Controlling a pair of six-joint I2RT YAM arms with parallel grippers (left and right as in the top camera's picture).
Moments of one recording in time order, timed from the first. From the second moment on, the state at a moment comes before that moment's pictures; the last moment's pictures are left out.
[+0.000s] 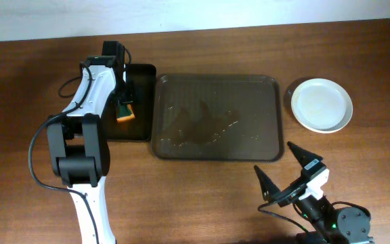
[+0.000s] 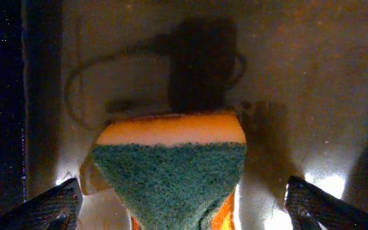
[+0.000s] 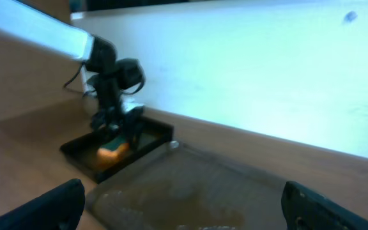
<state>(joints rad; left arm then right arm) -0.07 2.33 1.90 -0.98 -0.08 -0.18 0.06 0.01 0.23 -0.16 -0.48 0.04</state>
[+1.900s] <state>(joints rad) -0.18 2.24 1.90 -0.85 -0.07 -0.18 0.06 0.01 0.01 -0.07 0.00 -0.16</state>
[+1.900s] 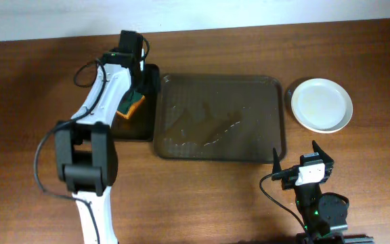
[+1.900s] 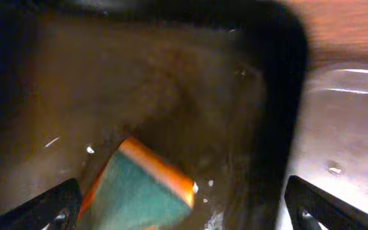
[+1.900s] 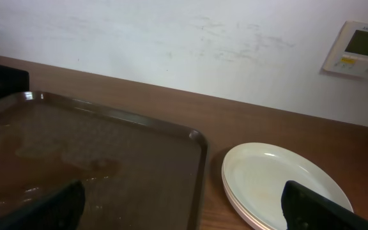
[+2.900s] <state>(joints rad) -0.02 0.56 0.20 0.12 -0.19 -0.18 0.06 0.01 0.01 -0.07 0.00 -0.16</state>
